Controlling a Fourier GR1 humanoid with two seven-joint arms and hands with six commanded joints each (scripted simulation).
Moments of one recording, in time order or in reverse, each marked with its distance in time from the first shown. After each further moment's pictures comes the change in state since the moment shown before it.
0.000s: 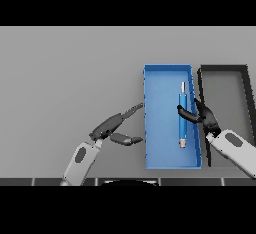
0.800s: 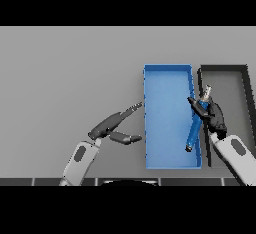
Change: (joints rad) left arm -0.017 0.005 0.011 0.013 0.009 -0.011 0.009; right arm 0.280 0.214 -0.448 -0.066 0.191 -0.006 -0.011
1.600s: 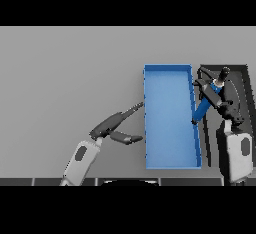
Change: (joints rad) left arm -0.004 -0.008 0.001 0.005 0.006 -0.004 -0.007; right arm -0.064 0.403 -0.555 -0.174 0.184 0.426 0.011
